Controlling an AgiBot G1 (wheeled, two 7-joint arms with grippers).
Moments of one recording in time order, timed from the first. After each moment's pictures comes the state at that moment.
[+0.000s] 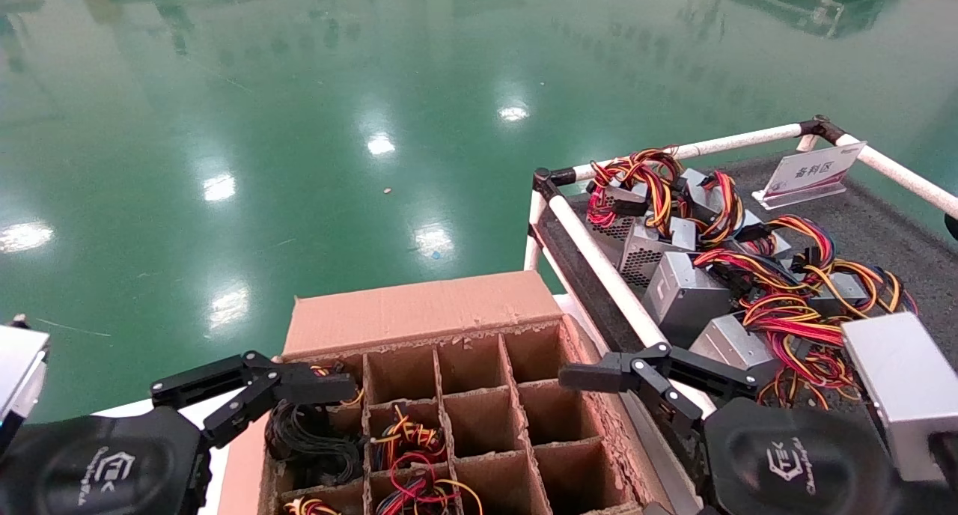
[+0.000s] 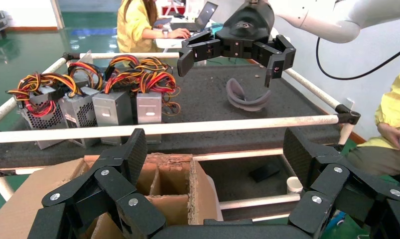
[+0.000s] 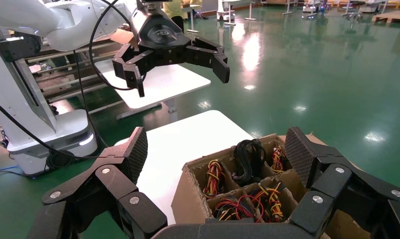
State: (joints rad) left arm -1.07 0.61 0.28 -1.28 0.73 1.50 -0.19; right arm 1.07 -0.61 -0.28 1.28 -0.73 -1.50 0.19
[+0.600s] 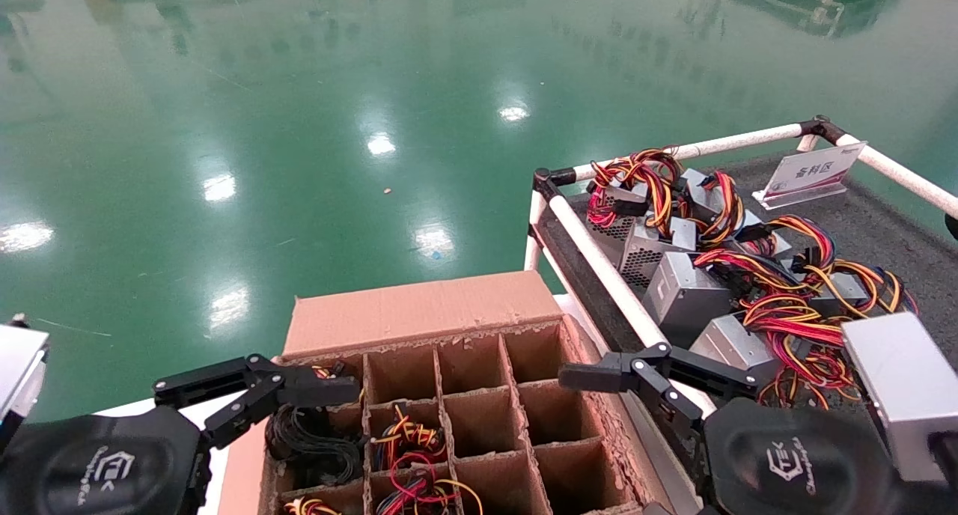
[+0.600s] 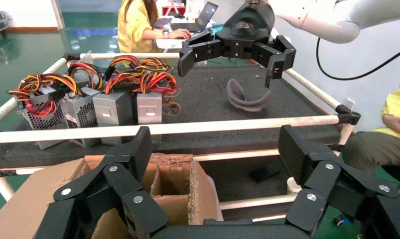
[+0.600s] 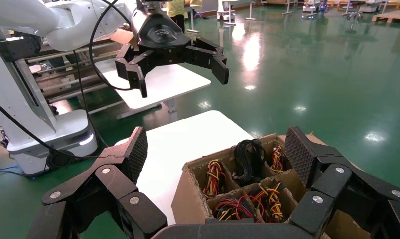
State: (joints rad) left arm -1.07 0.61 0.28 -1.28 0.73 1.50 -0.19; right arm 1.07 -0.61 -0.28 1.28 -0.73 -1.50 0.19
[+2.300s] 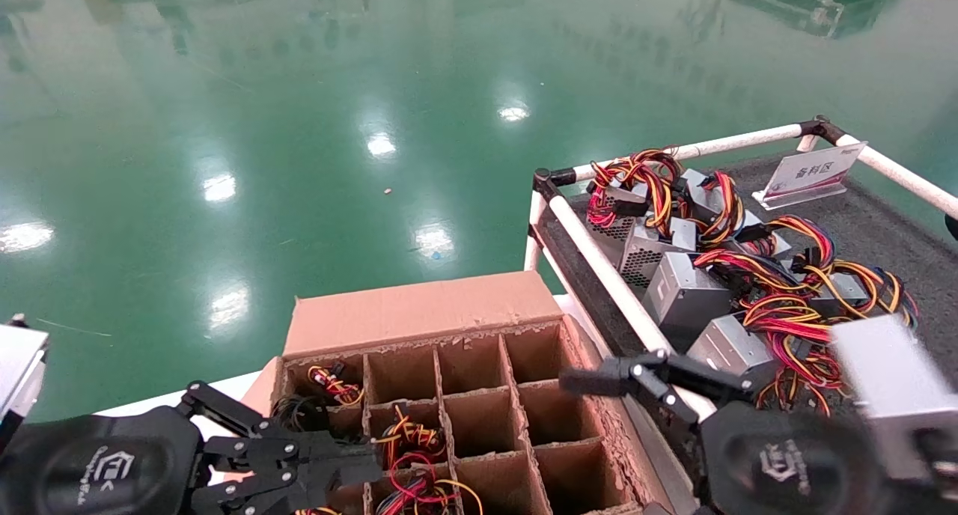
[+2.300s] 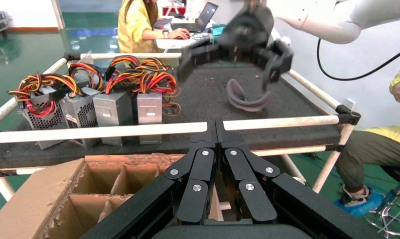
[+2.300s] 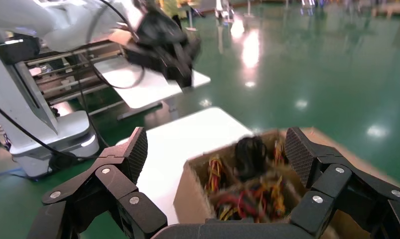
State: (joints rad) left arm -1.07 0.61 0.28 -1.28 0.73 1.50 -0.19; right arm 1.06 -0.61 -0.30 1.26 -0.77 -1.47 0.20
